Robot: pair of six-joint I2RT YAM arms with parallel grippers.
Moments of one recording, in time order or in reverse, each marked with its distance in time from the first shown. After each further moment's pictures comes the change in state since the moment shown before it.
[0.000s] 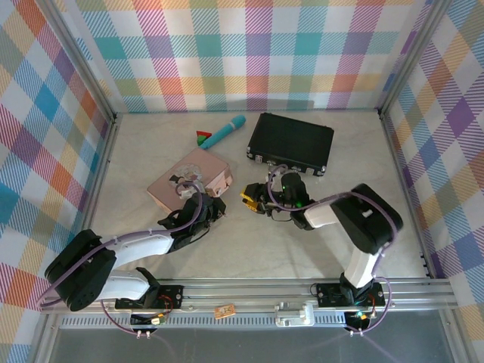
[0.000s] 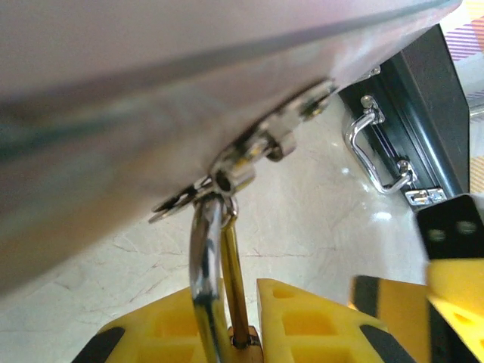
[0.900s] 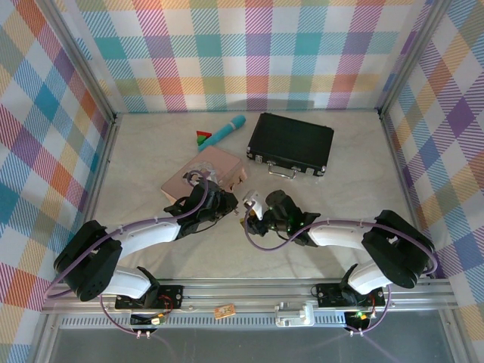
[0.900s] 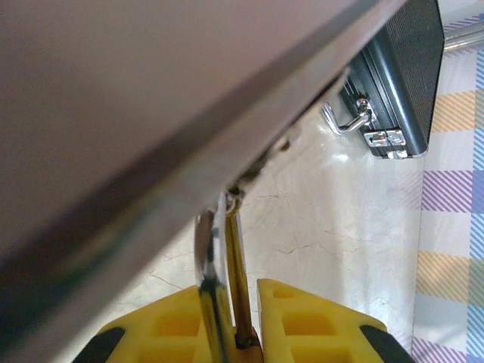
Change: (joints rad) left arm 0.014 0.095 0.171 -0.104 0.226 -0.020; right arm 0.267 -0.253 -0.057 -0.403 0.431 -1.343
